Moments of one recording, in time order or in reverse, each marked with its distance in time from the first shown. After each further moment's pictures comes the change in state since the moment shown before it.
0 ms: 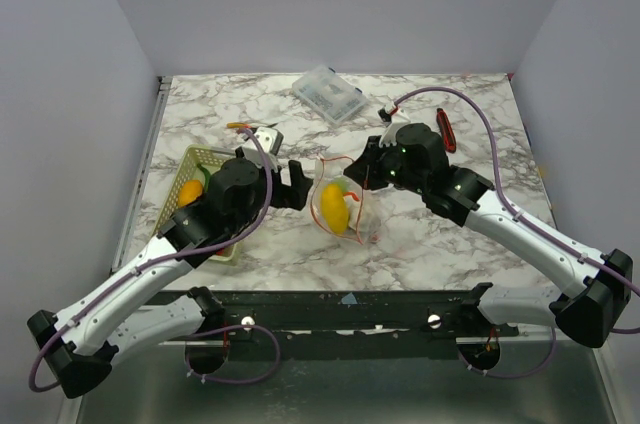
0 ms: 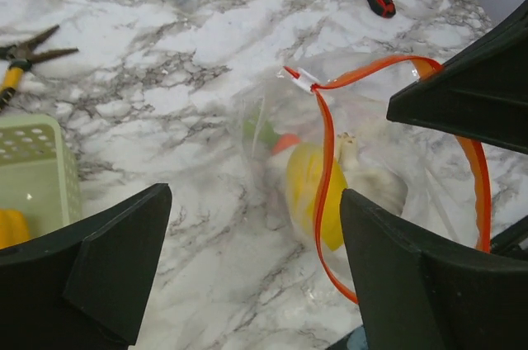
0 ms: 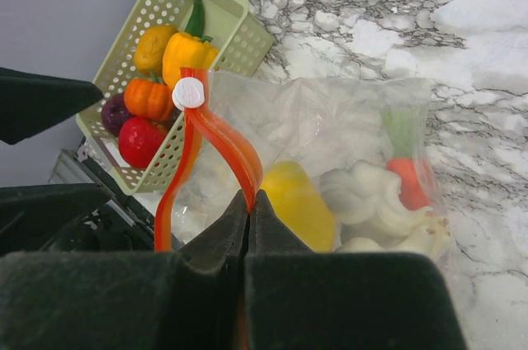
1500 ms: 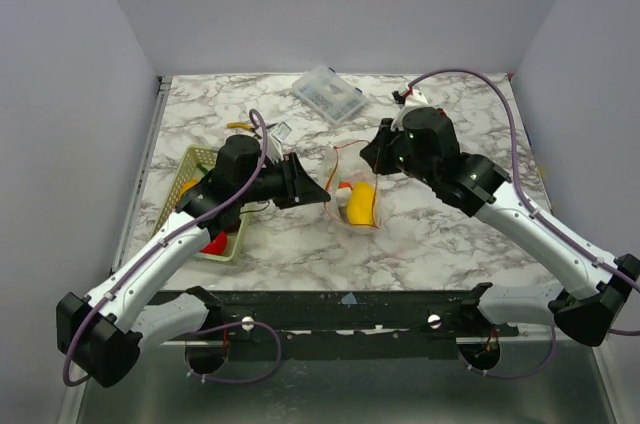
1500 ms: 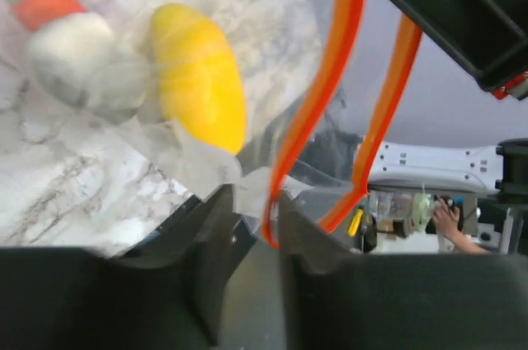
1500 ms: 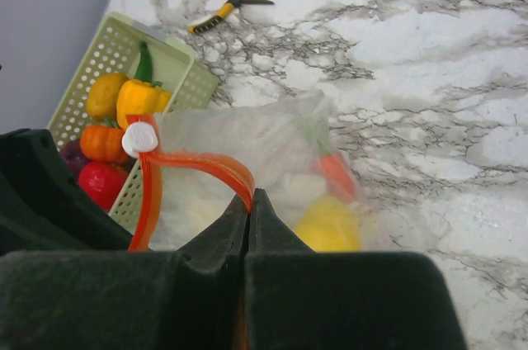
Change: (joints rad) left arm 0.226 0.173 -0.029 0.077 0.816 -0.544; right arm -0.003 0.034 0.203 -0.221 0.221 -0.047
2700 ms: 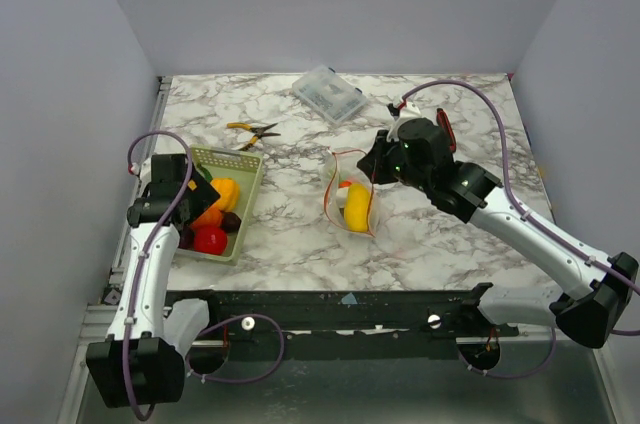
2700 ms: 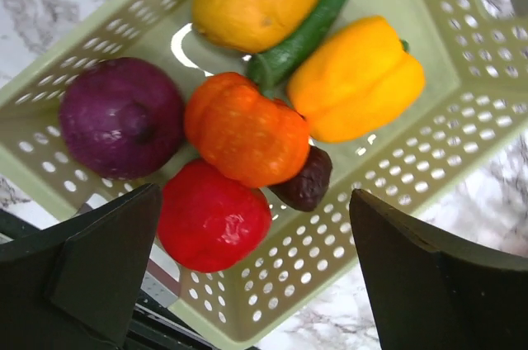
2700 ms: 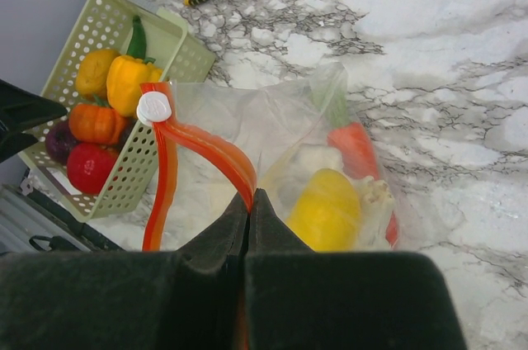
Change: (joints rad) left arm 0.629 -0.118 -0.068 -0.546 -0.739 0.221; right arm 0.000 -0.037 -0.123 0.085 -0.045 0.016
